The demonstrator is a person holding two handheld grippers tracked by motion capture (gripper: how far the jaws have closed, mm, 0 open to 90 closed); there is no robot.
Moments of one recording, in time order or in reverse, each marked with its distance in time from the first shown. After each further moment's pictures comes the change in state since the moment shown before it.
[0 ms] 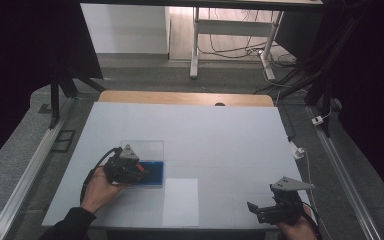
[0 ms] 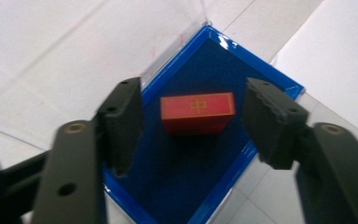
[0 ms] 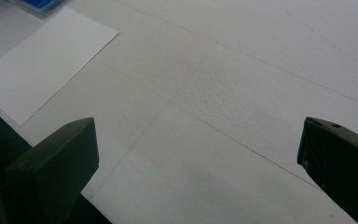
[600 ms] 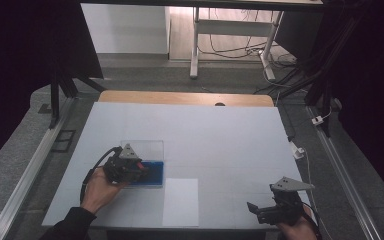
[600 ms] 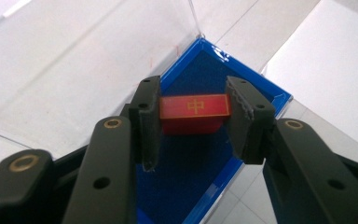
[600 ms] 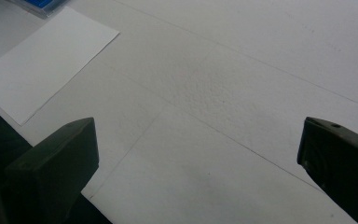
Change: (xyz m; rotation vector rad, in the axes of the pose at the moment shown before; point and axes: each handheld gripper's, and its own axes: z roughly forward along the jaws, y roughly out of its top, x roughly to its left) left arm -0.005 0.005 -0.009 -0.034 0.011 0.016; right arm 0.001 0.000 -0.001 0.000 -0.003 -0.007
